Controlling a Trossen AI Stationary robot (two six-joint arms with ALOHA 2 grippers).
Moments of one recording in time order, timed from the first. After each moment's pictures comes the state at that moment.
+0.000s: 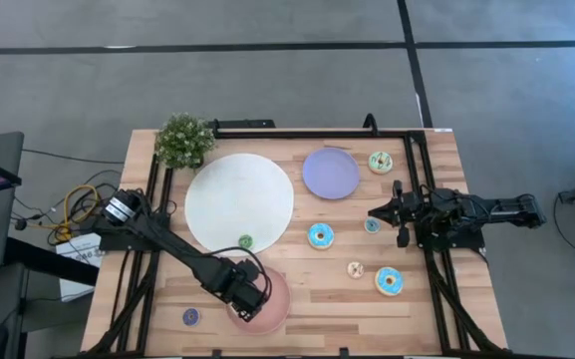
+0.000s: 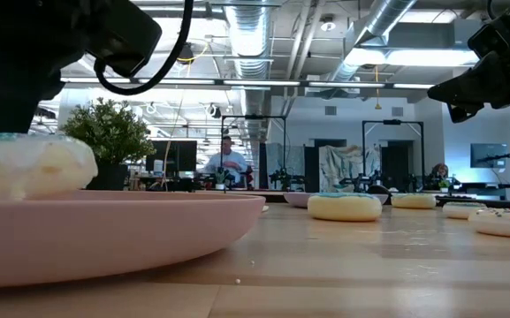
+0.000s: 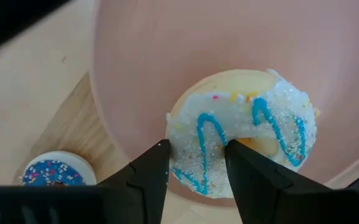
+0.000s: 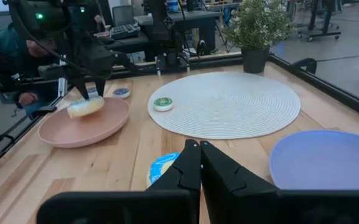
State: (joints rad) left arm -0.55 1.87 1.33 -0.89 0.03 -1.33; right arm 0.07 0.01 0.09 -0.25 0.08 0.07
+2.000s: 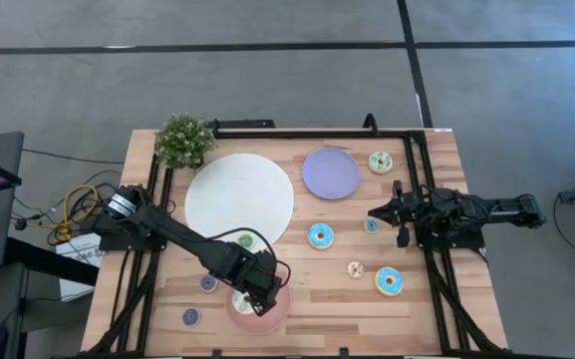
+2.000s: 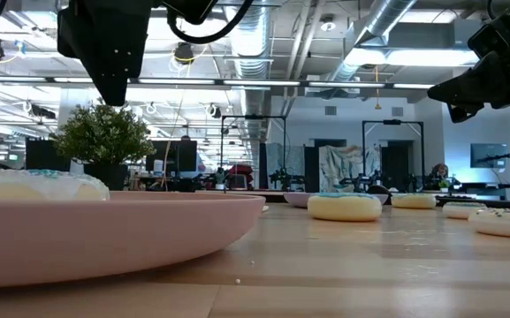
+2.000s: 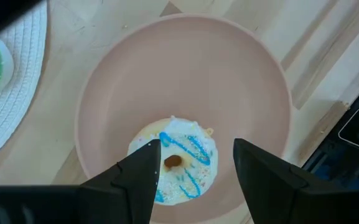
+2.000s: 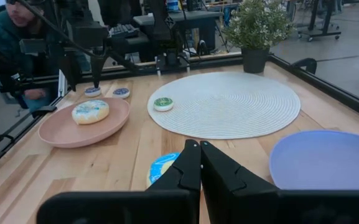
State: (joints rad) left arm -0.47 1.86 1.51 -0.93 -0.02 -1.10; right arm 0.07 0.01 0.09 -0.25 0.08 0.07
